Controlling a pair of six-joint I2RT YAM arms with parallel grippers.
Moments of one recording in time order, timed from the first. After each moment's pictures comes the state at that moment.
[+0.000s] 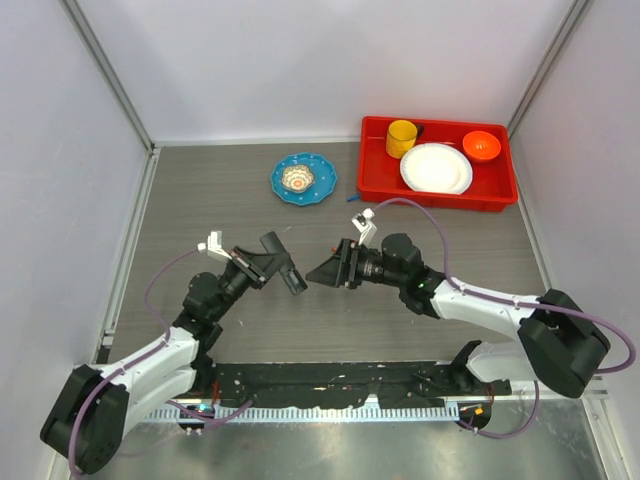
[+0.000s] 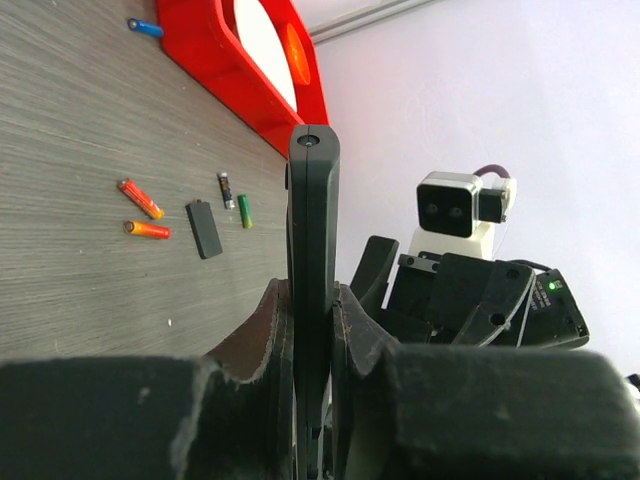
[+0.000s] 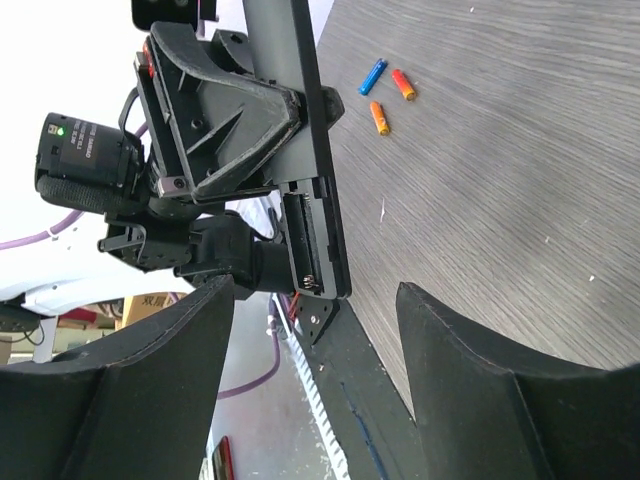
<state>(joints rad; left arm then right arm) -0.48 0.85 0.11 0.77 0.14 -1.21 0.78 1.26 0.55 0.50 -0.44 0.95</state>
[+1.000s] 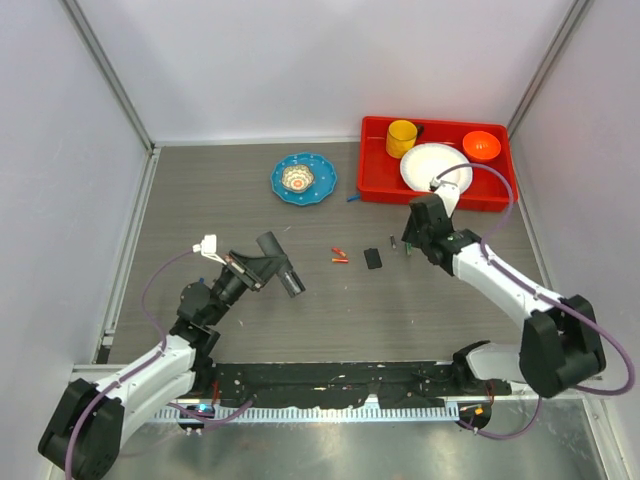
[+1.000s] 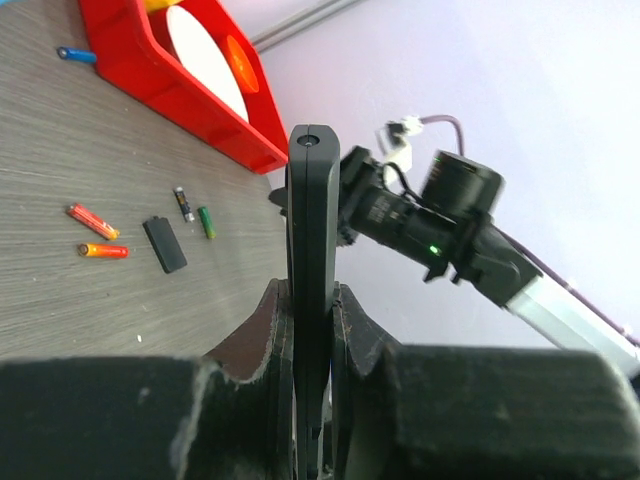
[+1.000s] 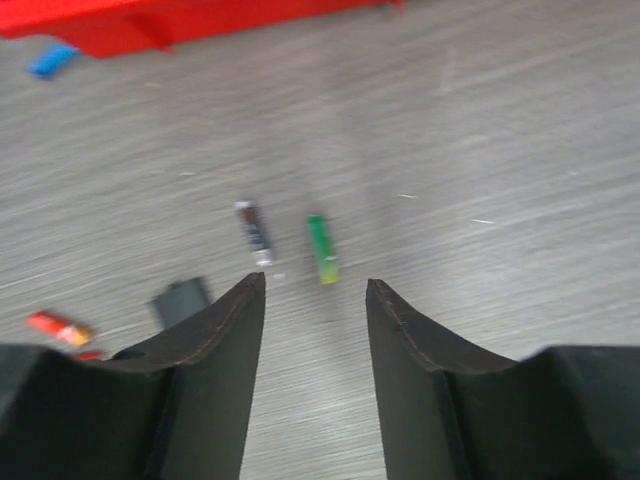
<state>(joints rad) -0.48 0.77 0.06 0.88 0.18 -1.18 0.43 1.26 0.83 -0.30 0.43 0.54</state>
